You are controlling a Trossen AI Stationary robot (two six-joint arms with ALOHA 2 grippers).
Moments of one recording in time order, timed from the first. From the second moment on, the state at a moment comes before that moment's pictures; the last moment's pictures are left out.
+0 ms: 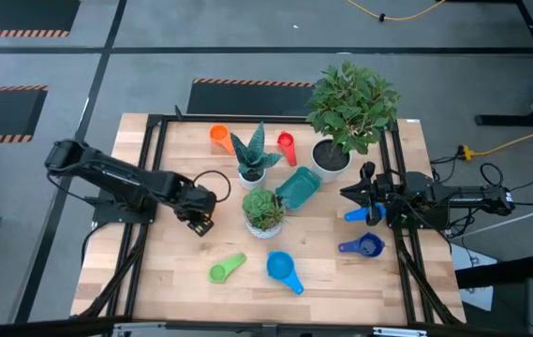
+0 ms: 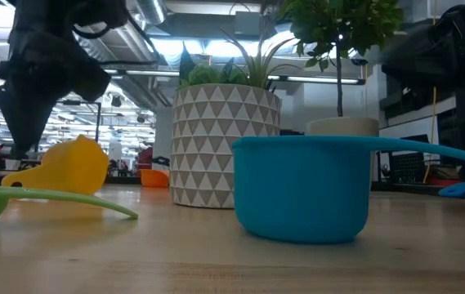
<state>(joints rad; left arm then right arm) -0.16 1.26 0.74 -0.85 0.12 -1.07 0.00 0.10 0.01 0.13 0.00 0.13</state>
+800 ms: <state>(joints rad) -0.17 1.45 0.74 -0.73 0.07 -1.10 0.00 0.10 0.01 0.13 0.00 0.13</state>
